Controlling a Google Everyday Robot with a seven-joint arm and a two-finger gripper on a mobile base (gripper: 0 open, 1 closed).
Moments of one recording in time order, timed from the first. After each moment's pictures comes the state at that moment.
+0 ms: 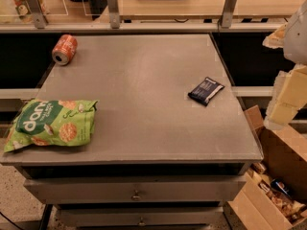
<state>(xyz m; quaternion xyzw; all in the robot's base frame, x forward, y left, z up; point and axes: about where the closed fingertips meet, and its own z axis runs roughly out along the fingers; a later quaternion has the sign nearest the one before) 0.438 -0.216 0.977 -0.60 0.78 -0.04 0.16</state>
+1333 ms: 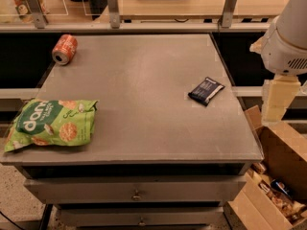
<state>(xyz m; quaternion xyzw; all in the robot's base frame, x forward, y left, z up) 0.484 -0.241 0.934 -0.65 0.74 -0.12 0.10</state>
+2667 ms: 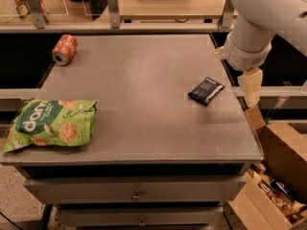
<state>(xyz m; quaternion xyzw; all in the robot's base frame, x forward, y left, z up) 0.596 -0.226 0.865 -0.82 0.55 -0.15 0.05</state>
